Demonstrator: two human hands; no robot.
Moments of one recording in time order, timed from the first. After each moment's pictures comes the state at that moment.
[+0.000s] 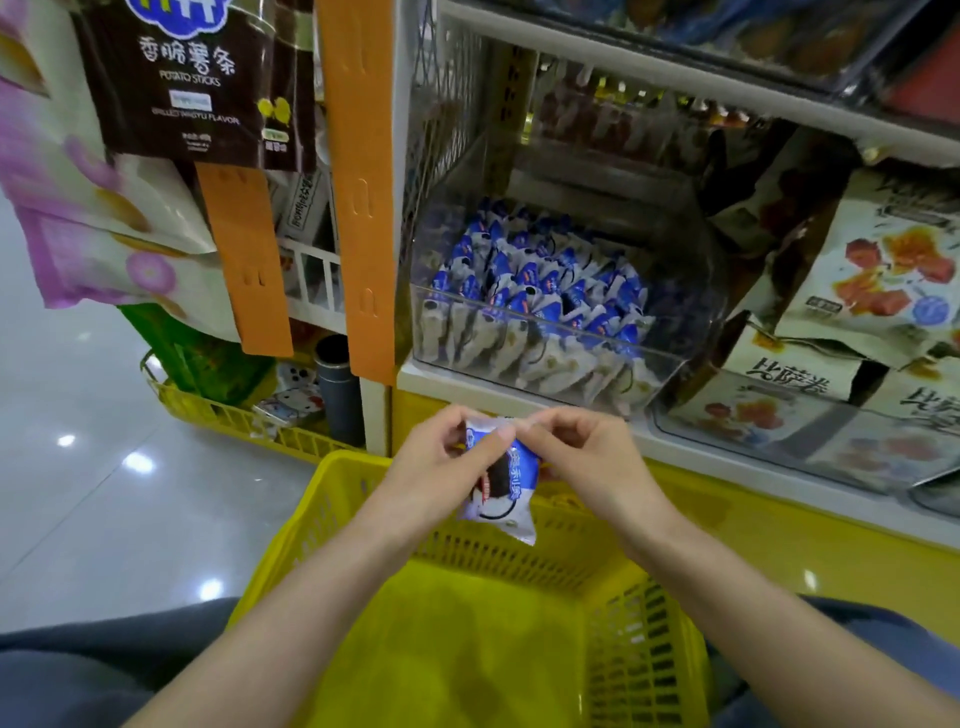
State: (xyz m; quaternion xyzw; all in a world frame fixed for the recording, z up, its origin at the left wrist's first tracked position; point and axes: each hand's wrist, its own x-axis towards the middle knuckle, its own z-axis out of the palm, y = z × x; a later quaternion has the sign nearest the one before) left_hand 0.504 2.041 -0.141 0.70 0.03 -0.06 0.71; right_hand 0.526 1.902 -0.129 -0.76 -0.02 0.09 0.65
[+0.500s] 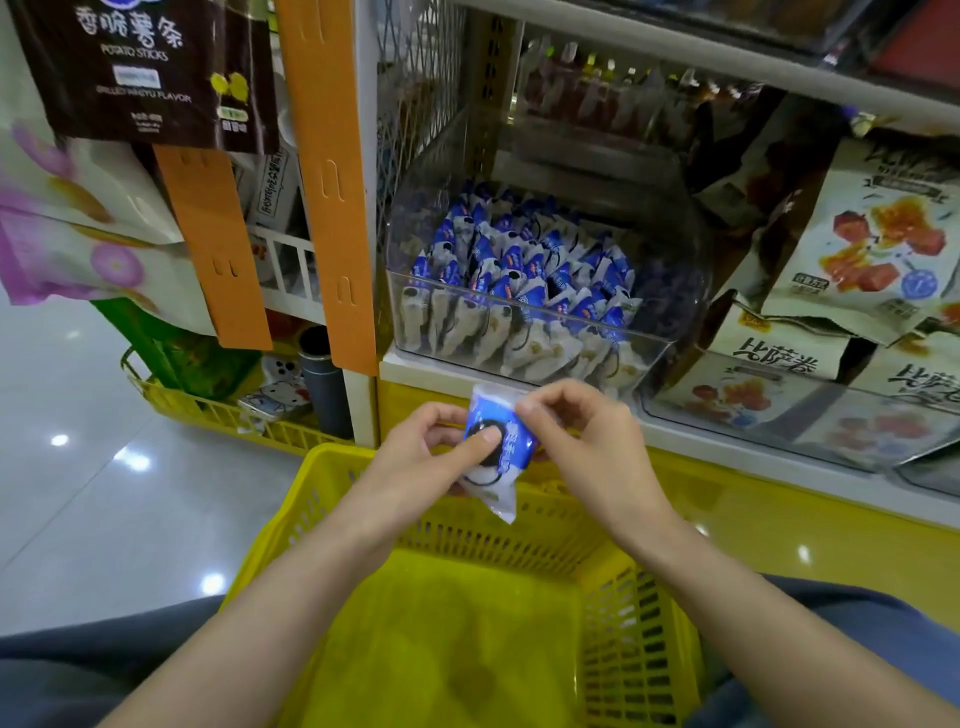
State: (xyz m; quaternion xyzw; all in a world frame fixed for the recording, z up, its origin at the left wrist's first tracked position) left_hand 0.506 2.040 -0.150 0.69 0.06 -0.10 0.72; right_hand 0.525 1.889 -0.134 -0.84 -0.07 -0.05 0.53
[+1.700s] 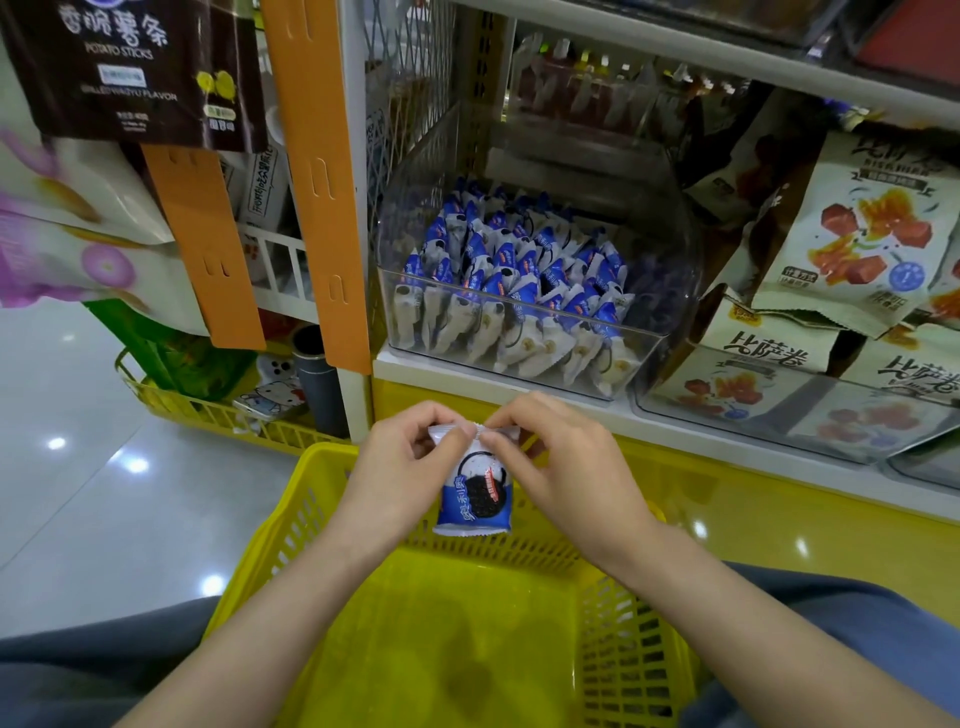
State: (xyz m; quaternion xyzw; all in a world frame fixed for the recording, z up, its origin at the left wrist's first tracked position) left_hand 0.502 2.042 -0.154 0.75 0.00 0.01 0.67; right_hand 0.512 1.889 -0.136 -0.91 -0.26 -0.13 0.28
